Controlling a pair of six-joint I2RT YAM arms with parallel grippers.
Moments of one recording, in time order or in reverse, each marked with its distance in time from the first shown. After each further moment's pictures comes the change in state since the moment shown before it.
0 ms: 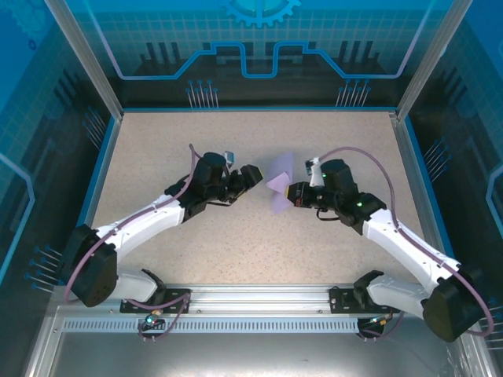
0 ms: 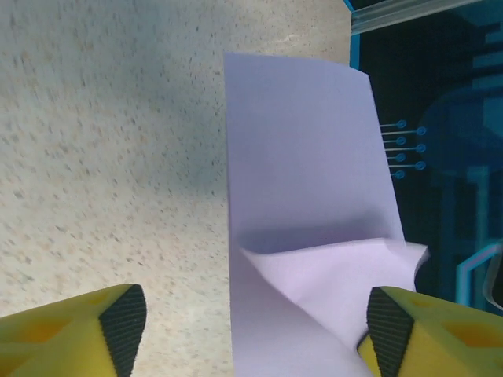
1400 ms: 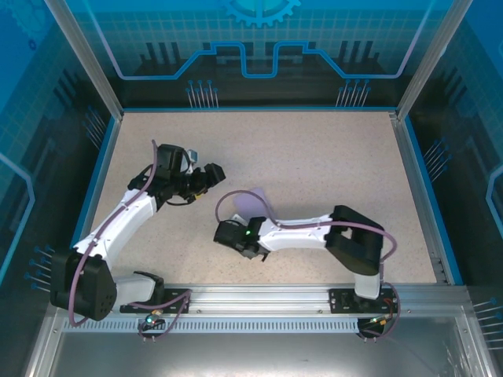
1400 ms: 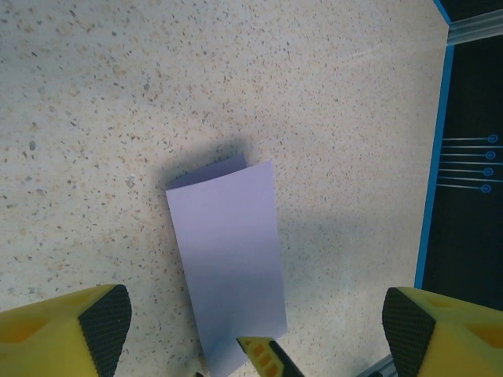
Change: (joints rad) left arm 0.347 -0.107 0.007 -0.382 0.192 0.307; right arm 0.649 0.719 0.330 -0.296 0.666 -0.269
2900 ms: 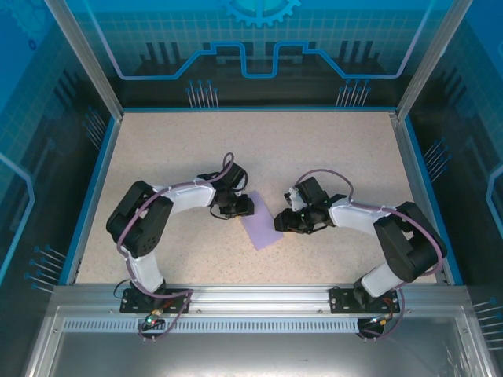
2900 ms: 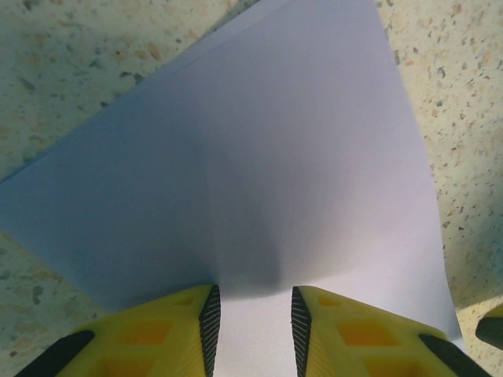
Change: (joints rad) left arm -0.328 0.556 0.118 0.071 -0.171 0.147; right arm -0.666 -0.285 -0.477 0.439 -0.922 0.196
